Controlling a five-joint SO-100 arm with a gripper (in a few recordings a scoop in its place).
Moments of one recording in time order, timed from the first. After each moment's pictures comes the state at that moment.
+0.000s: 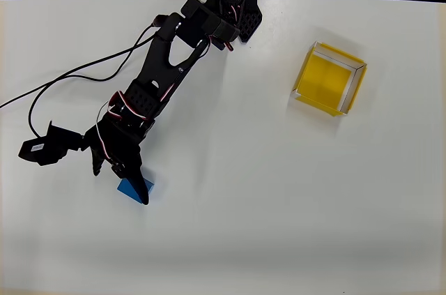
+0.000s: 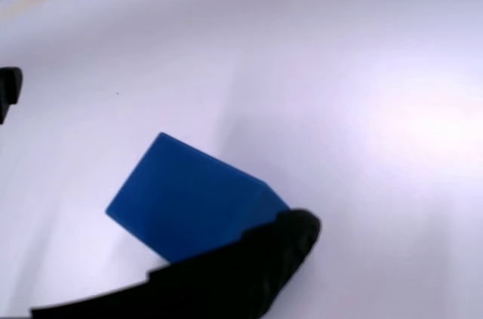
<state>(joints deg) 32.0 73.5 95.7 17.9 -87.1</state>
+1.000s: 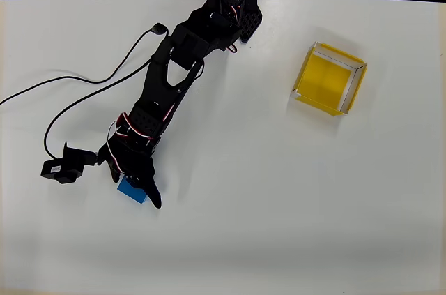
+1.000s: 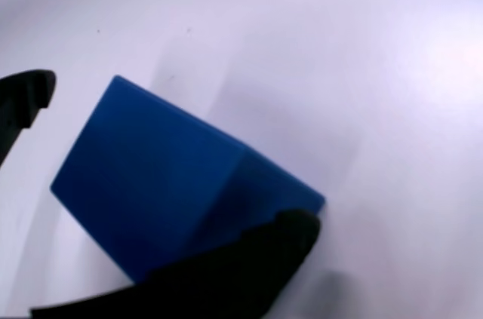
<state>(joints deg) 27.3 60.8 88.3 20.8 -86.5</state>
